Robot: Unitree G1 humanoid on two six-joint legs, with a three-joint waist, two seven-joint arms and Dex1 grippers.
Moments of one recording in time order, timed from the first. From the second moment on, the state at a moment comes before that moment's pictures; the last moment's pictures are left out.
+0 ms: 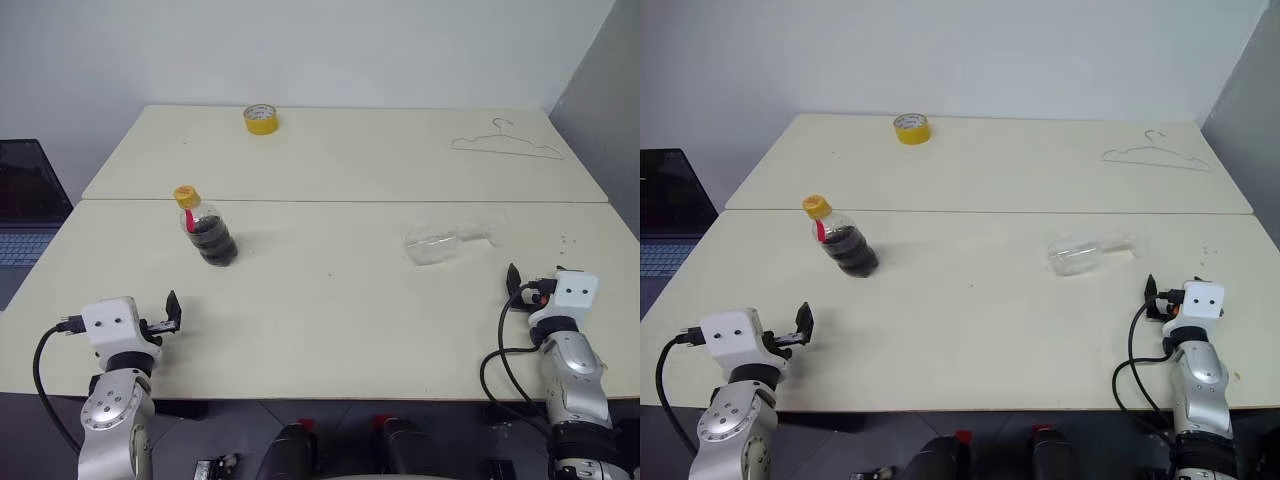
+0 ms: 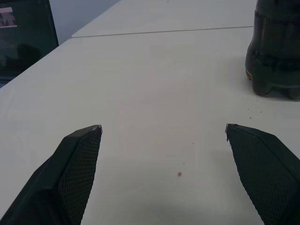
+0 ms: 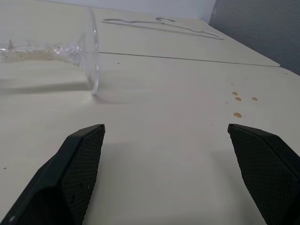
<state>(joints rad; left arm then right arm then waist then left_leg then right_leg) 0.18 0.27 0.42 -0.24 -0.19 0.23 -0.08 -0.11 -0.34 -0.33 0.29 0.17 -0.16 0.16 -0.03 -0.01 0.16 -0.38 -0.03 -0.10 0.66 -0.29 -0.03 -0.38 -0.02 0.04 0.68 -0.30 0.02</state>
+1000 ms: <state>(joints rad) 0.19 0.29 0.40 -0.24 -0.23 0.17 -0.20 -0.04 -0.35 -0.27 0.21 0.14 -0.19 0.25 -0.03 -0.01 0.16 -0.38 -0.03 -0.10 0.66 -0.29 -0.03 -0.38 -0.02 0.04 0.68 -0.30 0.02</state>
